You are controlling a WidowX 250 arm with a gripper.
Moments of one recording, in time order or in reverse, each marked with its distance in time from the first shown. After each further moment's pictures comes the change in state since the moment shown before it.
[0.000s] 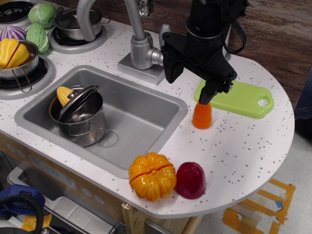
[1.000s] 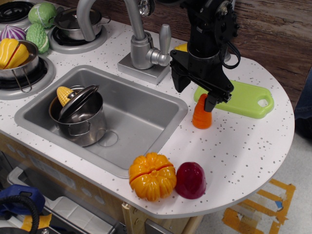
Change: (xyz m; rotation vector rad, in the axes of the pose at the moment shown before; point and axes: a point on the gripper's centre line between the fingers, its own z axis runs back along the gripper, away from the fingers) arm 0.025 -0.003 -0.054 -0.063 -0.079 -0.030
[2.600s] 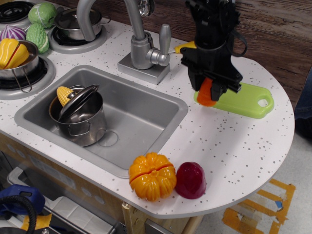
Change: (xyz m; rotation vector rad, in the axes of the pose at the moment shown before) arm 0.033 0.002 -0.005 -0.075 -0.023 -0.002
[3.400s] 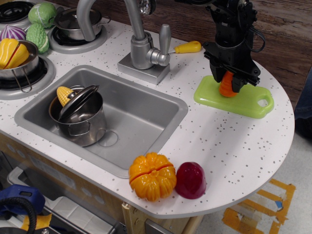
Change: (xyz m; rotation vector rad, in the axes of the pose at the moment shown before) arm 0.038 -0.009 -0.033 -0.031 -0.099 -0.079
